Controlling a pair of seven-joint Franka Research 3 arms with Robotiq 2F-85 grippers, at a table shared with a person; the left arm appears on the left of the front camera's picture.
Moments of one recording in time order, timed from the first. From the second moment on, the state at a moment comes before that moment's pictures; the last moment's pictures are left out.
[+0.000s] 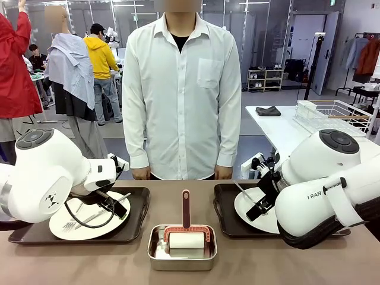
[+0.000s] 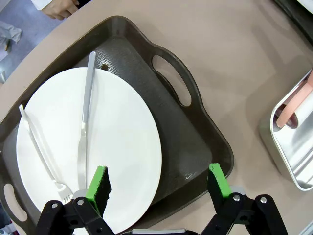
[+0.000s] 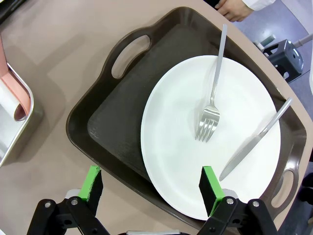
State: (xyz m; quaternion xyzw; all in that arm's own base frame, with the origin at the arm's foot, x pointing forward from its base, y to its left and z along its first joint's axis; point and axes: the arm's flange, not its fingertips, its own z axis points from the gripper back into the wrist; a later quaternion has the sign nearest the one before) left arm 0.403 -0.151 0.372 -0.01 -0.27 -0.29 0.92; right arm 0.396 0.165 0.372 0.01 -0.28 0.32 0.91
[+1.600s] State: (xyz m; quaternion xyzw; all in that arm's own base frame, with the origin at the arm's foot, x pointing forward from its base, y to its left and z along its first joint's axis) left arm 0.335 0.207 0.468 -0.45 -0.42 0.07 0.79; right arm 0.322 -0.188 0.455 0.50 -0.40 -0.14 0.75
